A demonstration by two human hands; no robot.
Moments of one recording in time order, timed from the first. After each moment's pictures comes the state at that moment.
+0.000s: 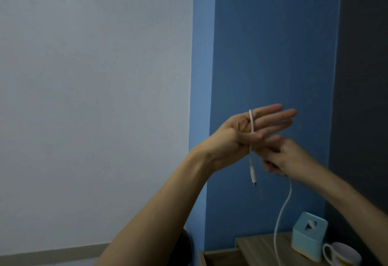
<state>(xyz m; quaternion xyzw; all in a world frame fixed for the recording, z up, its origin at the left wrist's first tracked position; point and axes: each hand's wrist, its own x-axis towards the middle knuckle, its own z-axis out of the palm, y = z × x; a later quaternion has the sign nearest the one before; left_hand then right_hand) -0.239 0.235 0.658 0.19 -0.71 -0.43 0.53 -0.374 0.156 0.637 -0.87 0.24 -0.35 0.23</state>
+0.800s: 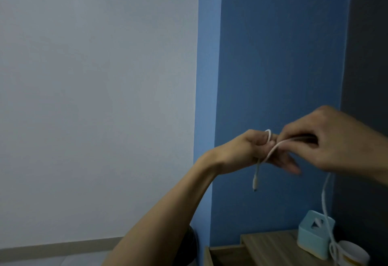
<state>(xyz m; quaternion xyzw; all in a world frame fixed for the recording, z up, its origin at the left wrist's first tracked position) -0.237 0.240 0.639 0.36 -0.78 -0.29 0.42 -0.417 0.220 0.683 -0.93 0.14 -0.32 -0.13</state>
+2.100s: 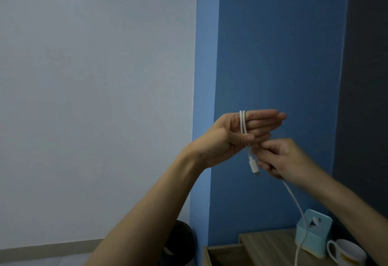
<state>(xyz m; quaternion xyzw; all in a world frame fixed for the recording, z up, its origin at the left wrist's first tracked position) -0.220 0.249 0.653 0.23 -0.73 -0.37 0.52 -0.364 0.180 0.626 -0.86 0.19 -0.36 0.32</state>
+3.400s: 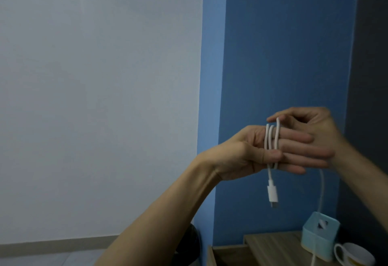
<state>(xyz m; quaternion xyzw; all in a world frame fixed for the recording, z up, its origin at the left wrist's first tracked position) -0.241 0.273 0.648 0.18 -0.78 -0.42 0.44 -0.397 0.192 0.674 -0.85 0.06 -0.41 0.31</state>
